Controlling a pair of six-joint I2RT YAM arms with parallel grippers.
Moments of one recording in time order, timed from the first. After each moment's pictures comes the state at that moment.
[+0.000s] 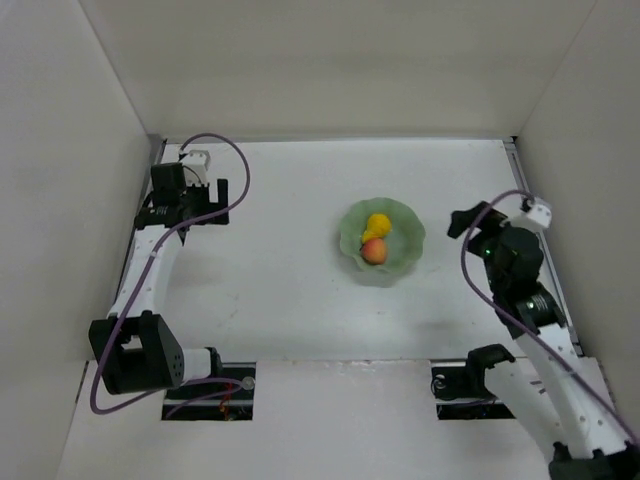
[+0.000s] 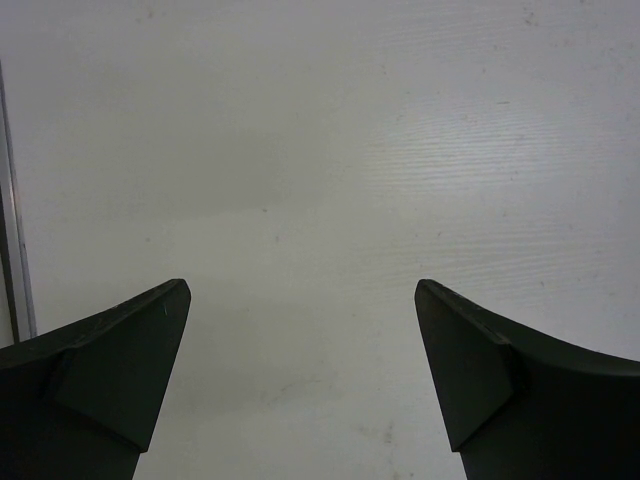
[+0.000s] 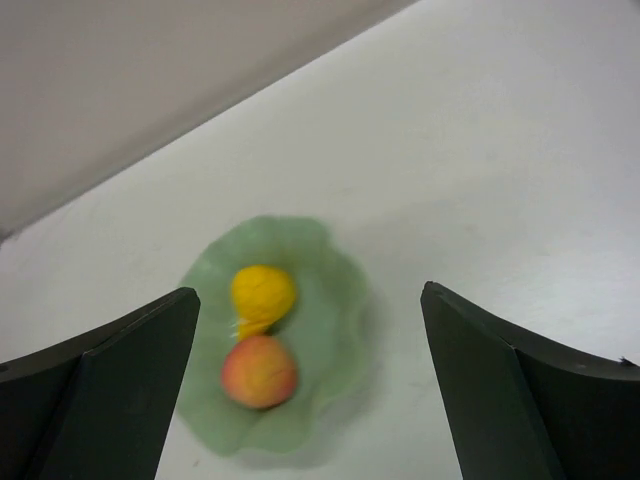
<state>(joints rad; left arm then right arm) 0.08 1.31 1.10 -0.49 0.13 0.10 0.30 0.70 0.70 -0.22 0.33 0.55</state>
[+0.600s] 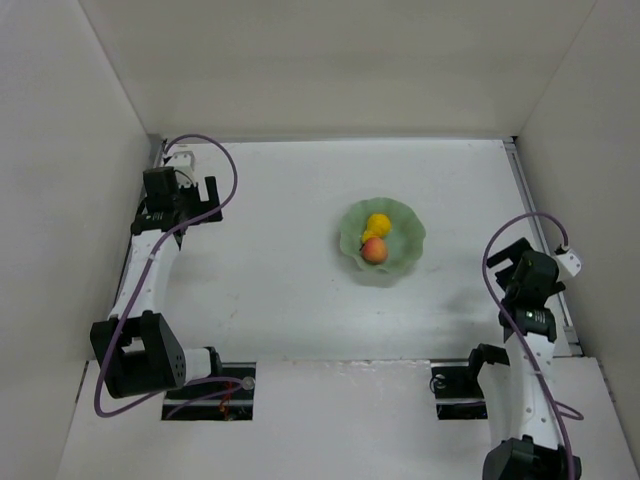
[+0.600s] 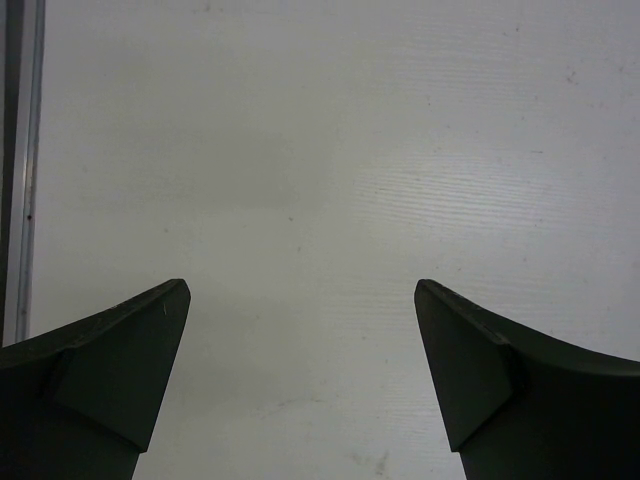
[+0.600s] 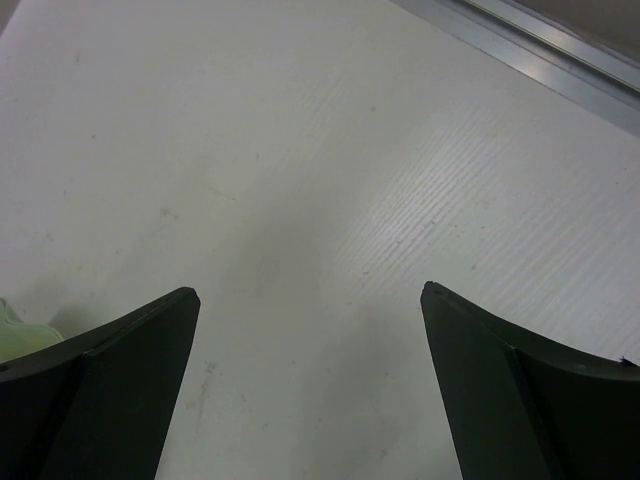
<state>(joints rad) 0.14 1.29 1.03 -0.39 0.09 -0.01 -0.29 0.57 0.42 -0.36 0.25 0.61</state>
